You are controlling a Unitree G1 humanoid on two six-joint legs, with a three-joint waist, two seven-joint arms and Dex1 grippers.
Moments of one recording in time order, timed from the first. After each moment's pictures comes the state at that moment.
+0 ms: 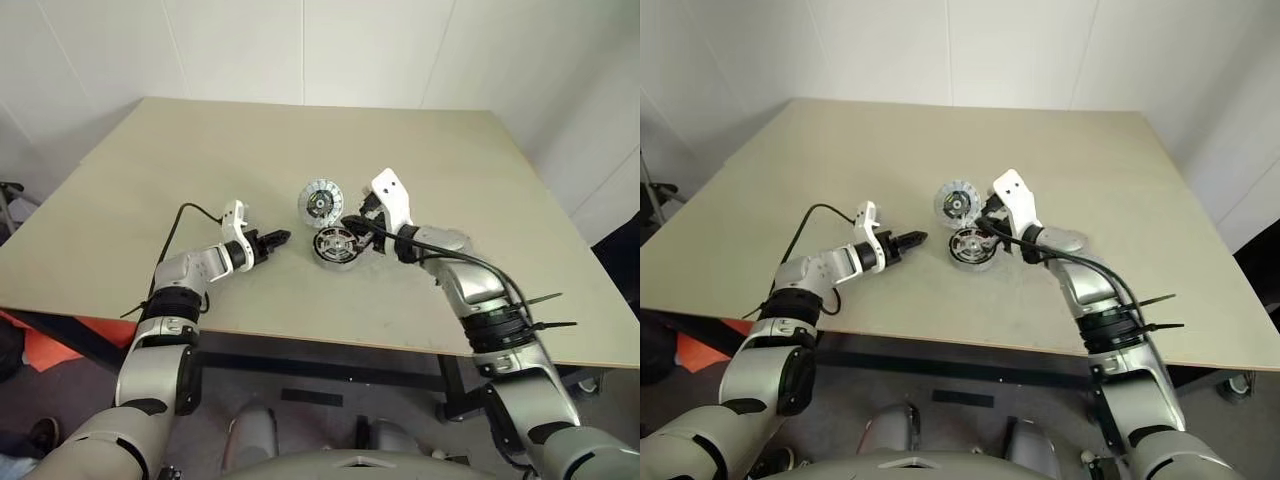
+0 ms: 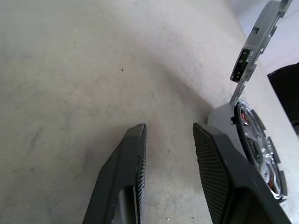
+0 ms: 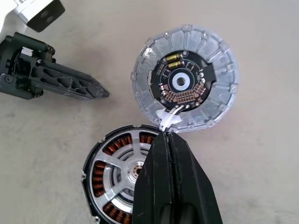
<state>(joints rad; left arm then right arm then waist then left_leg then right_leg) -0.70 0.23 0.19 0.70 -0.45 0.70 -0.62 -0.58 -0.42 0.17 0.08 0.15 0.53 0.72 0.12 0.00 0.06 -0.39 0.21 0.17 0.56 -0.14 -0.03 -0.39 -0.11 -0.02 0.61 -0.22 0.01</state>
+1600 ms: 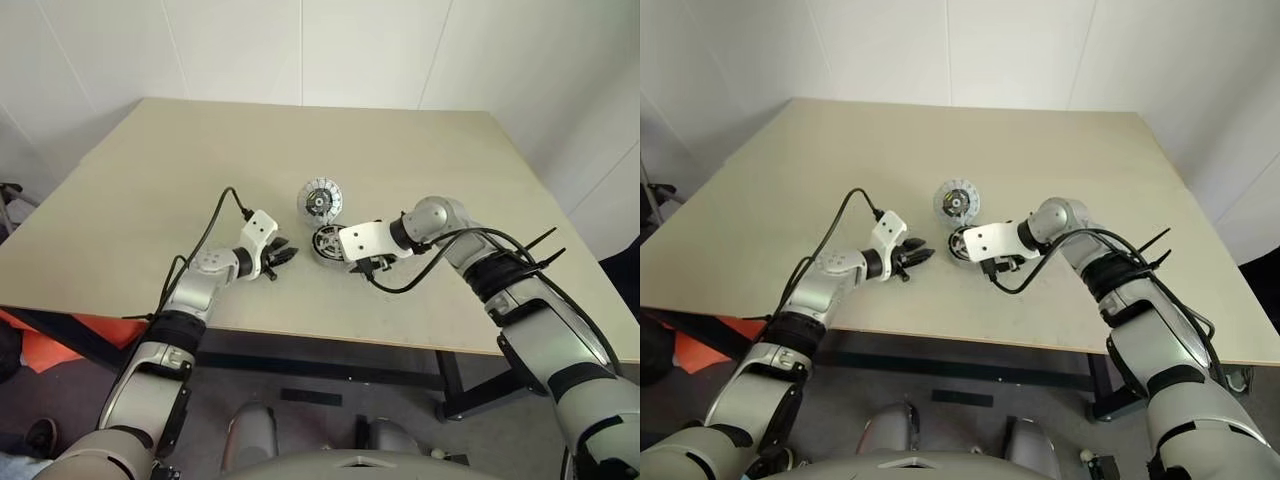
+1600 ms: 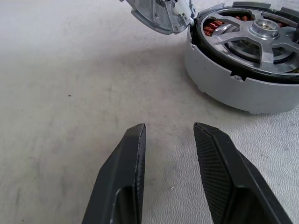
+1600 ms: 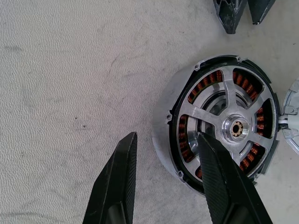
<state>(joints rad) -0.54 0.29 -0.13 0.49 -0.07 0.24 -0.73 -0.90 -0.50 0.53 0.68 -0.26 -0.28 1.22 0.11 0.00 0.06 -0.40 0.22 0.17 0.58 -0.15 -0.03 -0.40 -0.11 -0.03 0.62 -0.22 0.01</state>
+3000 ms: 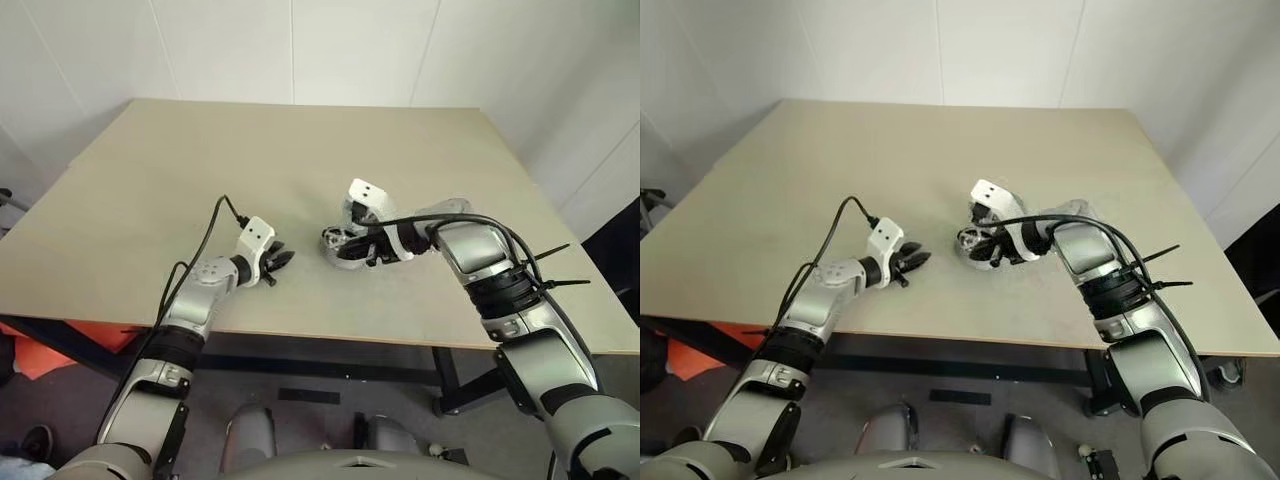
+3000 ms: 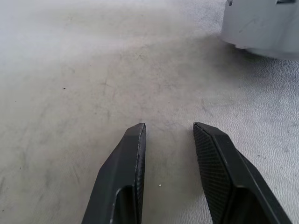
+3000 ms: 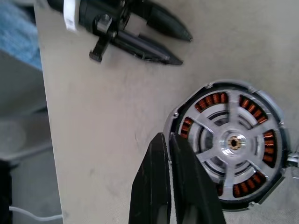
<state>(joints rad) -0.45 0.28 -0.12 0.39 -0.07 0.26 -0.64 -0.78 -0.41 0.27 0.07 0.04 1.04 1.15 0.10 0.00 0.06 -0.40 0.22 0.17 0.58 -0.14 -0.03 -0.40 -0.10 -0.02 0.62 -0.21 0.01</state>
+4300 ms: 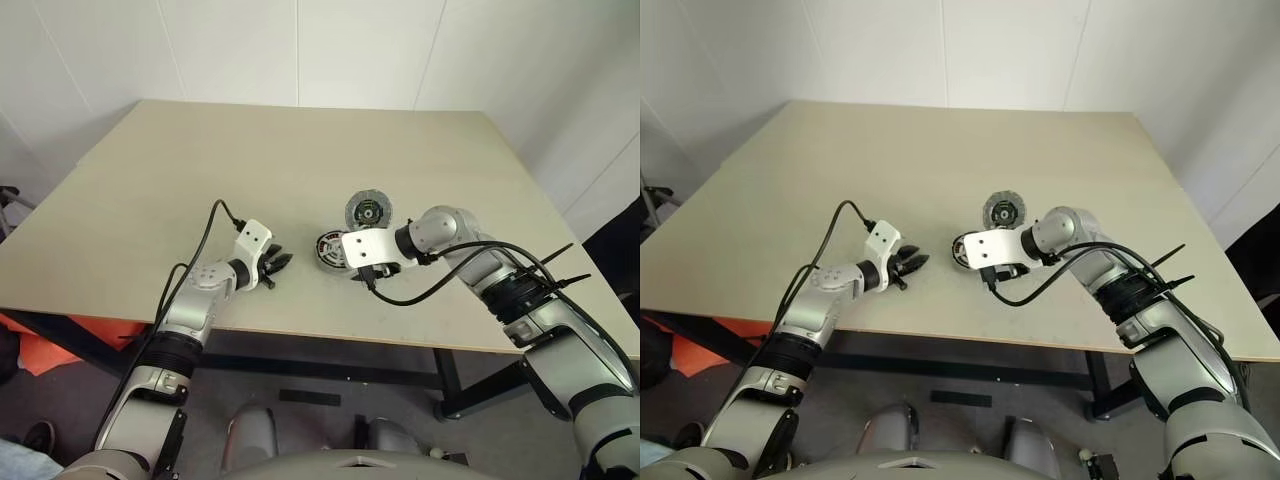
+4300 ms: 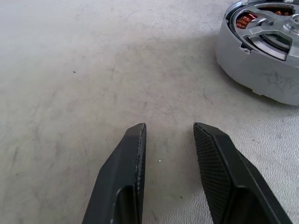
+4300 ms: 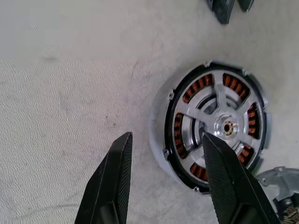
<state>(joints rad) -0.43 0.28 -0.11 0.35 -0.10 0.30 -0.62 -0.77 -0.60 0.54 0.38 -0.23 -0.09 1.19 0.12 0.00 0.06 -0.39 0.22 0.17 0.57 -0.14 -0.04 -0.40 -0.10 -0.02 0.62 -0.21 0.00</state>
